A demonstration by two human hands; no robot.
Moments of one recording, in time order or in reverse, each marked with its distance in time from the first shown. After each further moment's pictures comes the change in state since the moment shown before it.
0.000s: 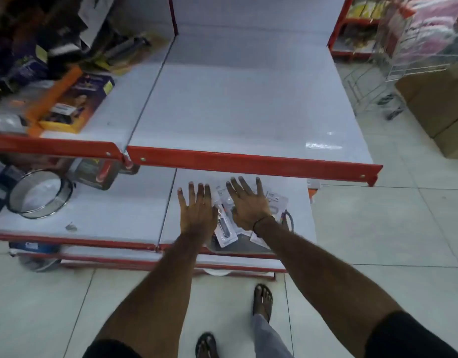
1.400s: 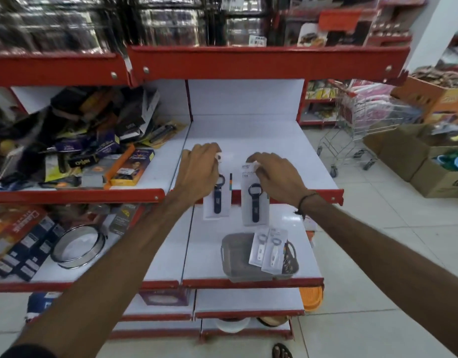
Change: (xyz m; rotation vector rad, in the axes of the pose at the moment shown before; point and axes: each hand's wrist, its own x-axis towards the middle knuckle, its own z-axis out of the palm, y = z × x) left_hand -0.023 -0.053 -0.291 -0.348 0.638 0.293; right_hand -0.099 0.008 -0.257 0.393 0.610 -0.004
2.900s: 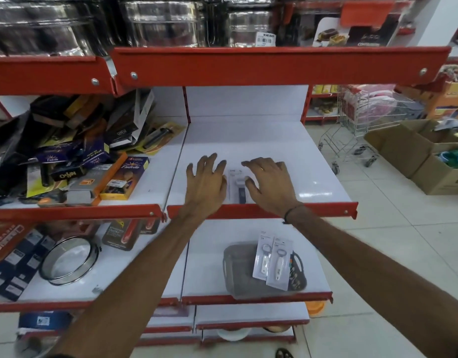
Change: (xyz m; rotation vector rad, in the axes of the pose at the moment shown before) left_hand 0.017 -0.032 0.076 0.167 -0.169 -0.030; right_hand 0.046 0.026 0.060 -0.248 0.102 -0.002
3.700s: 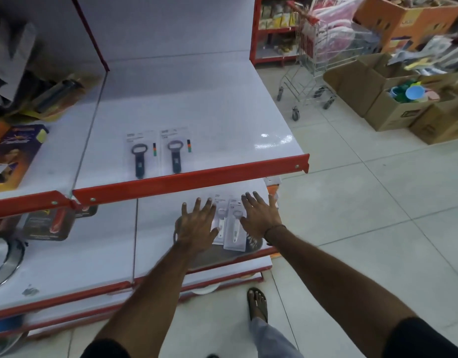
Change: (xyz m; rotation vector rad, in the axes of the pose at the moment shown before) left_hand -0.110 0.081 0.213 0.150 -0.608 0.248; right_hand -0.180 0.102 0.130 -0.098 -0.738 0.371
